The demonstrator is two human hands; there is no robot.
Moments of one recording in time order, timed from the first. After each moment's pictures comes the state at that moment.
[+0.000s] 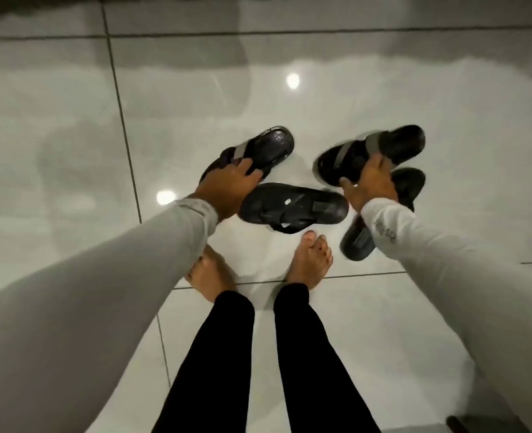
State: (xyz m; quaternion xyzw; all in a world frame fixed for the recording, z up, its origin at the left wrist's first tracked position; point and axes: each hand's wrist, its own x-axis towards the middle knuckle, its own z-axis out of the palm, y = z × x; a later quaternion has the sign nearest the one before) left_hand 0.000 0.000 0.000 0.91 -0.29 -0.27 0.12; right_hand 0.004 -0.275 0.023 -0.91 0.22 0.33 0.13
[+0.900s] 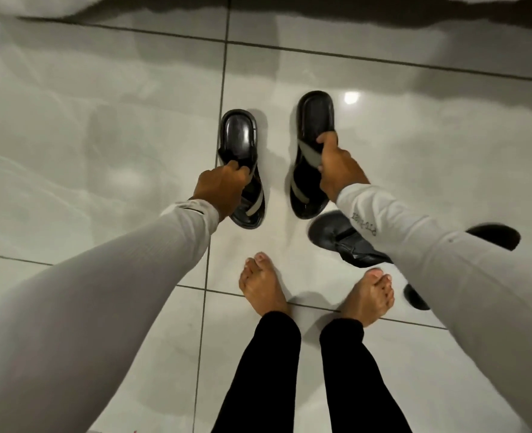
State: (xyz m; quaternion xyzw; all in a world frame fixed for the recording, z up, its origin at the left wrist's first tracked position) left_hand 0.003 0.166 0.003 0.94 -0.05 -0.32 0.05; right_hand 0.075 -0.053 0.001 -0.90 -0.05 0.38 0.20
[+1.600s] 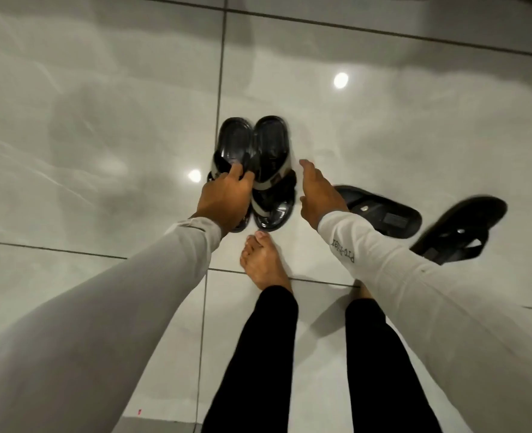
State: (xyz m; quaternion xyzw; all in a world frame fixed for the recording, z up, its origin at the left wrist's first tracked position) left_hand -0.056 0.150 0.023 0.94 -0.05 -0.32 0.07; right_hand -0.019 -0.042 0.017 -0.88 -0.04 0.43 0.20
